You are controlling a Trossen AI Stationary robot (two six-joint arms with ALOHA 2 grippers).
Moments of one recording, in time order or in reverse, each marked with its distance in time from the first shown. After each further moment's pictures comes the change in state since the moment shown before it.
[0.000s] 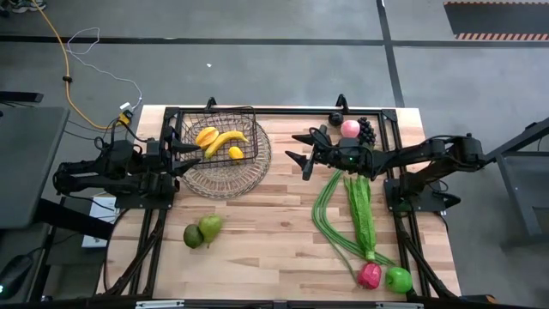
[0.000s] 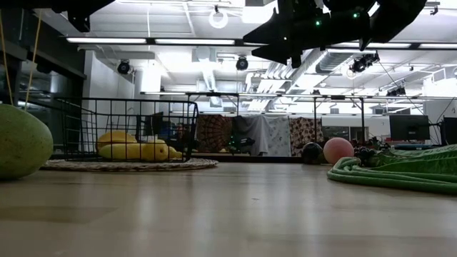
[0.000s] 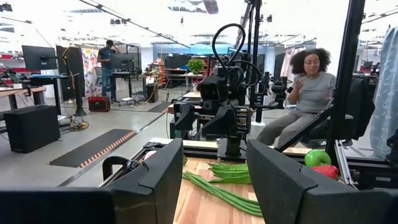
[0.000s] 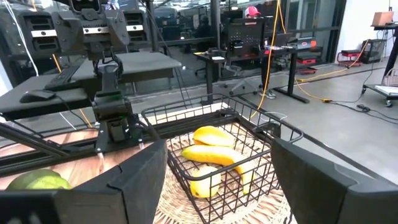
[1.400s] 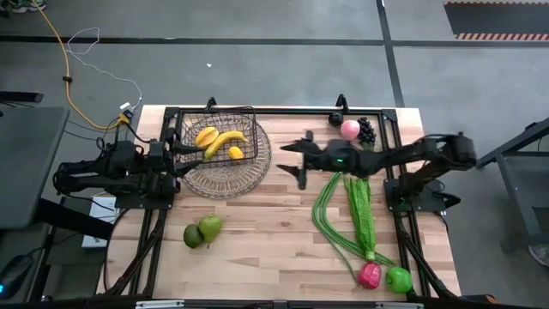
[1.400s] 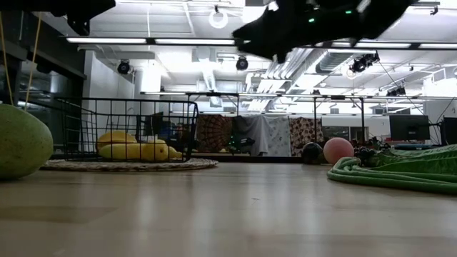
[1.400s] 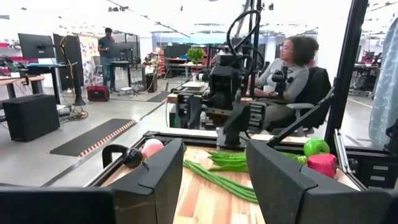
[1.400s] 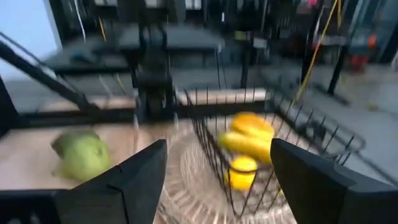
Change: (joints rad) left arm 0.000 -0.001 0.000 -0.048 0.001 -0.012; right arm 0.027 0.064 0.076 -0.067 -0.149 -0.094
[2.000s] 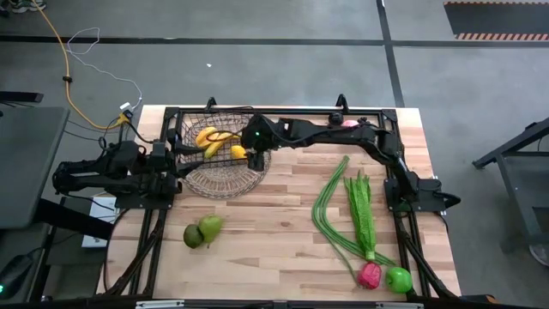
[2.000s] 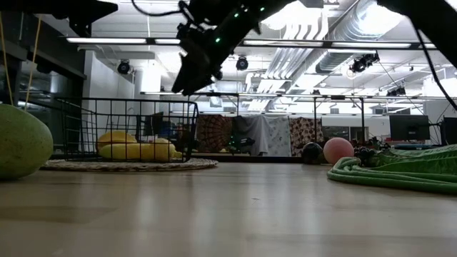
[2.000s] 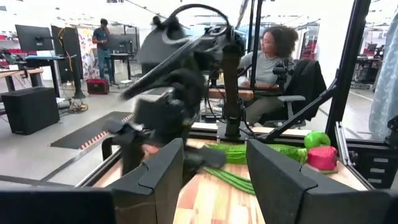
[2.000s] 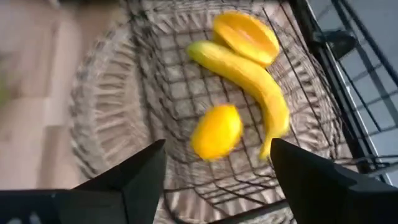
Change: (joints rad) left arm 0.000 0.023 0.000 -0.013 0.000 -0.004; right arm -0.110 0.685 1.163 -1.177 -0.028 -0.109
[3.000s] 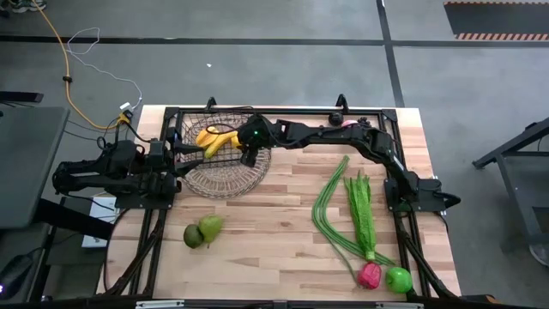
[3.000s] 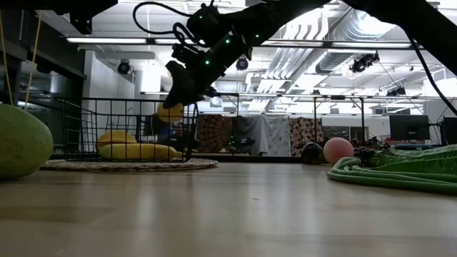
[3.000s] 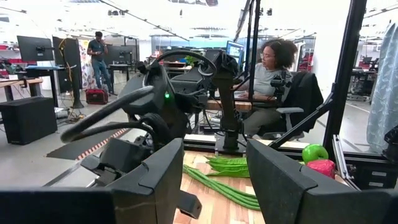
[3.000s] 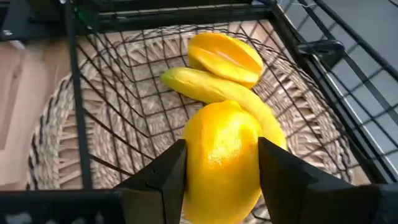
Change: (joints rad) left arm 0.000 0.005 0.001 0.057 0.004 -0.001; right arm -0.034 0.090 -0.042 0.260 0.005 0.072
